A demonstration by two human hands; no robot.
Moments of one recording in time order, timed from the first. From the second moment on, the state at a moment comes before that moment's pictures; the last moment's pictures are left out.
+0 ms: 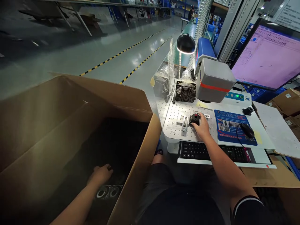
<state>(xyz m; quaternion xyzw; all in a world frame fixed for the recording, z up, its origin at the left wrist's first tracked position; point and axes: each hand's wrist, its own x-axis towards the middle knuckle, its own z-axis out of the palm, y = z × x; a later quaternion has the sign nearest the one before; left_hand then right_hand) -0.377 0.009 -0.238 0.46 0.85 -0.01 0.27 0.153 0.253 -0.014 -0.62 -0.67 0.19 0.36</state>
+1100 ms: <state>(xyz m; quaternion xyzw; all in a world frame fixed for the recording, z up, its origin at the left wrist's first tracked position) -0.299 -0.072 -0.168 0.45 0.83 -0.01 0.32 0.226 0.060 -0.060 -0.58 -0.69 0.21 0.37</state>
